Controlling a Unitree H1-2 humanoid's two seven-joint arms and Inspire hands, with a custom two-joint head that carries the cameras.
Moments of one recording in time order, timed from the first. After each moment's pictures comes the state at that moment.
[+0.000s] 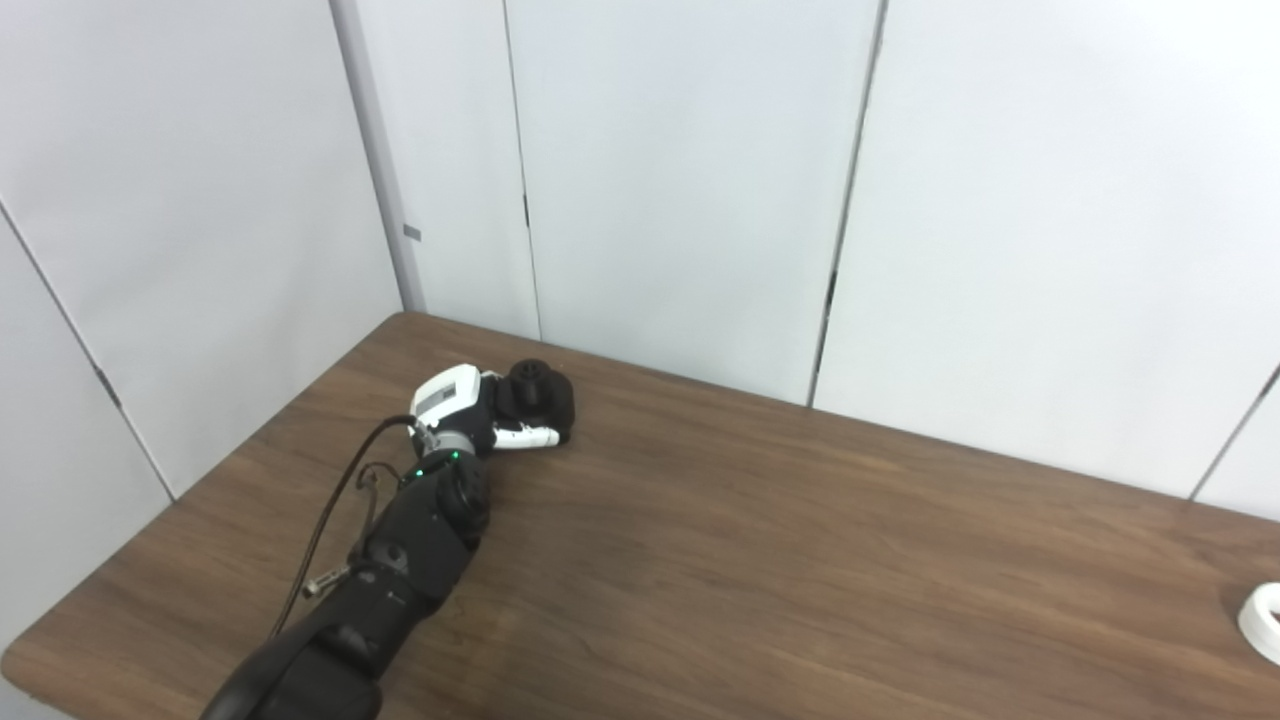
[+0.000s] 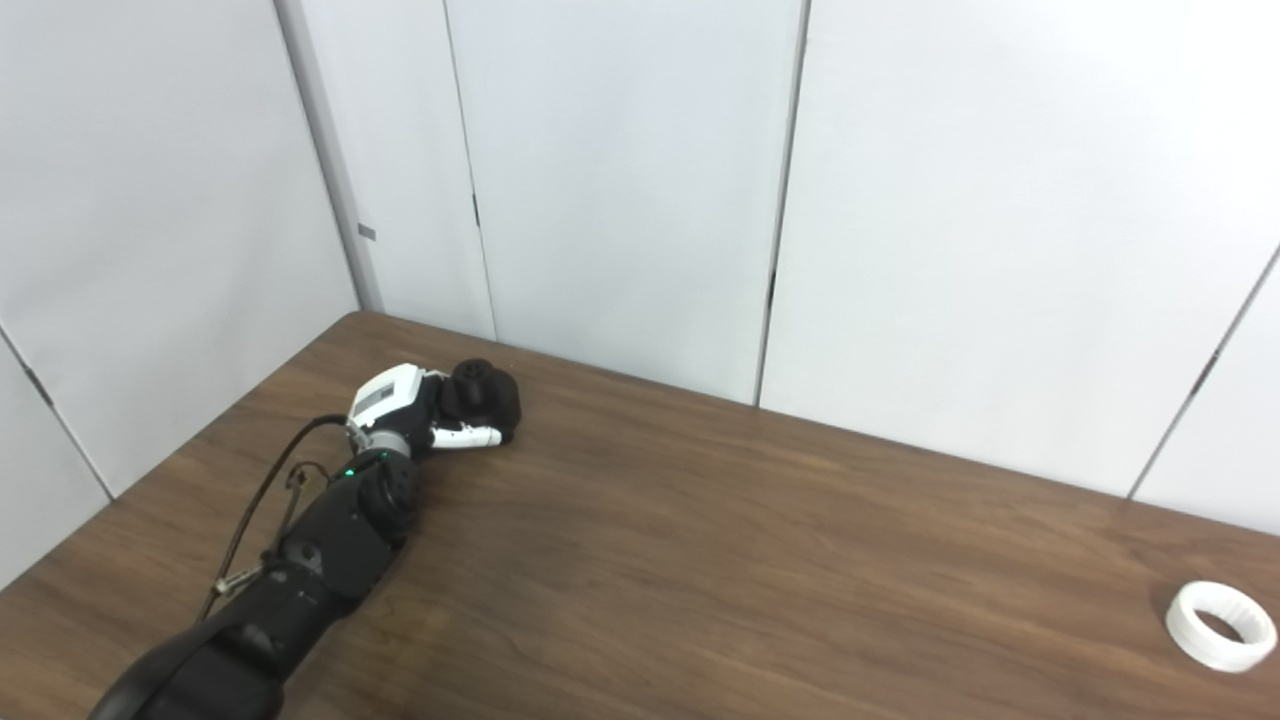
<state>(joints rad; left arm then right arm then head) -0.59 0.47 -0.11 0.74 0.55 0.33 0.20 0.37 -0.17 -0.21 -0.51 0.18 0.33 0.07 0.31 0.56</state>
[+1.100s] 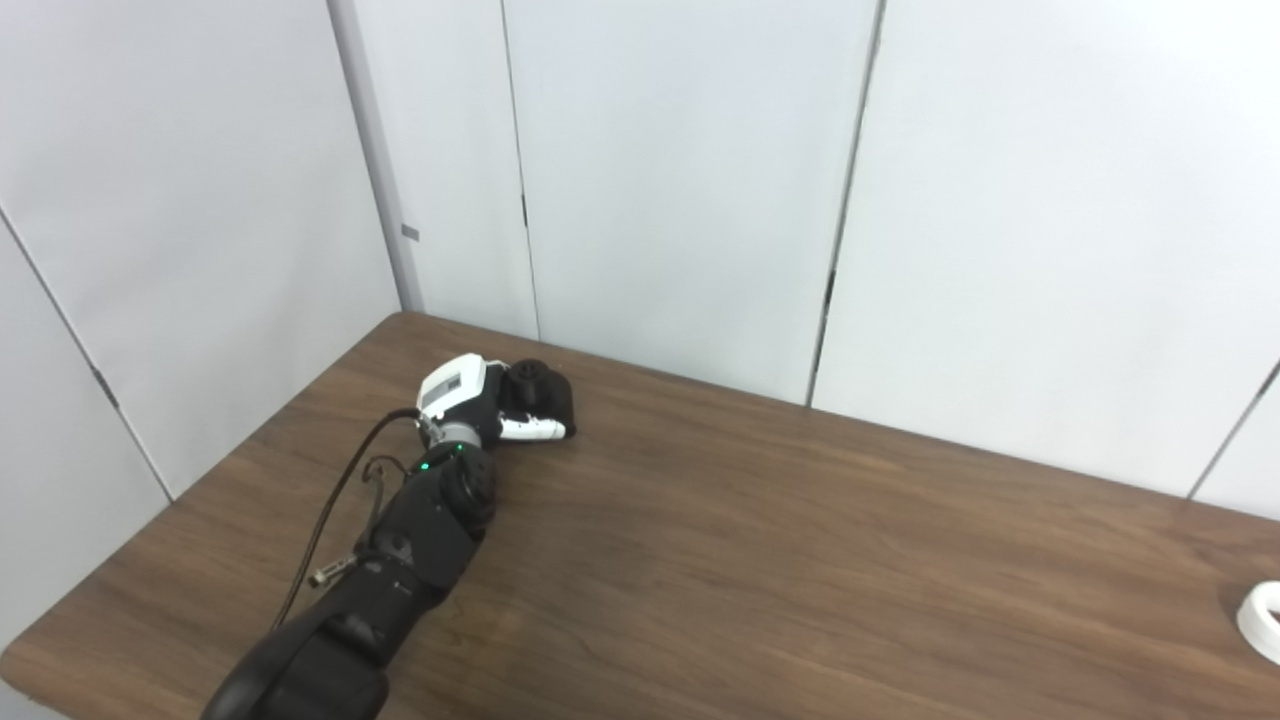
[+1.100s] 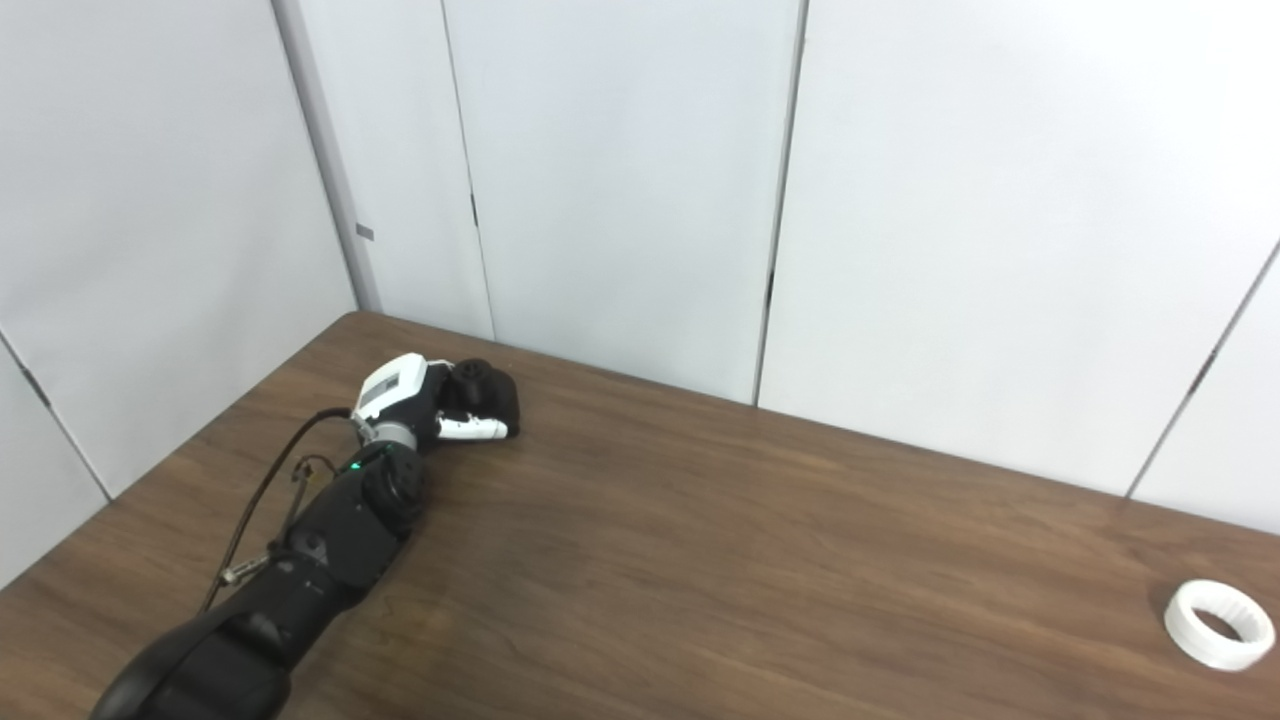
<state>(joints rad) -0.61 0.47 -0.13 0.76 0.51 0.30 0.24 0.37 -0.16 -0.21 -0.53 0.19 0.33 0.07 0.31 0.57</state>
